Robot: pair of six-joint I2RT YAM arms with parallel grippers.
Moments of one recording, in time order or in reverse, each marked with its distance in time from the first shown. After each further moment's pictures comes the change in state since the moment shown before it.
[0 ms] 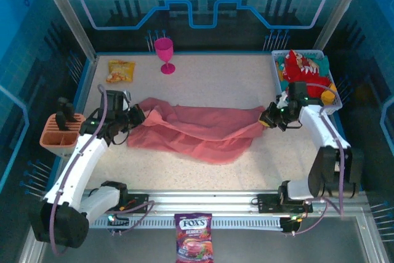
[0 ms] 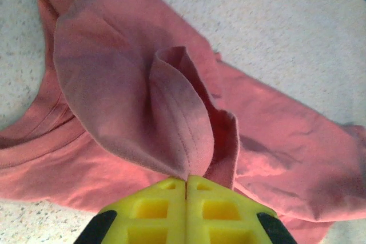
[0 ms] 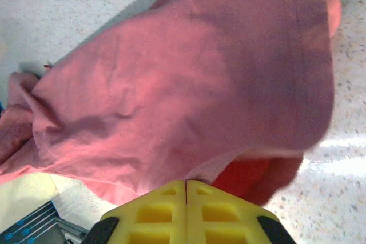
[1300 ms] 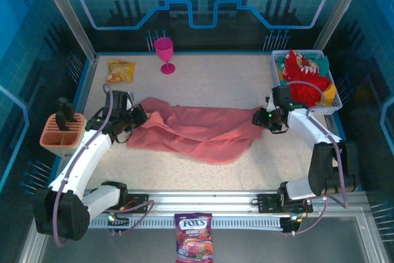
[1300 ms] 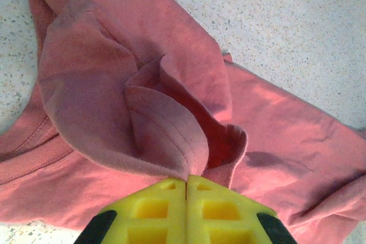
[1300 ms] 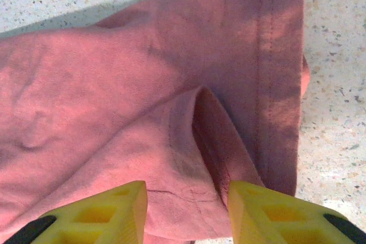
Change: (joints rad) left arm 0.000 0.067 -0.034 0.089 0.000 0.002; right arm 0.145 -0.003 -0.101 0.198 0.309 -0.132
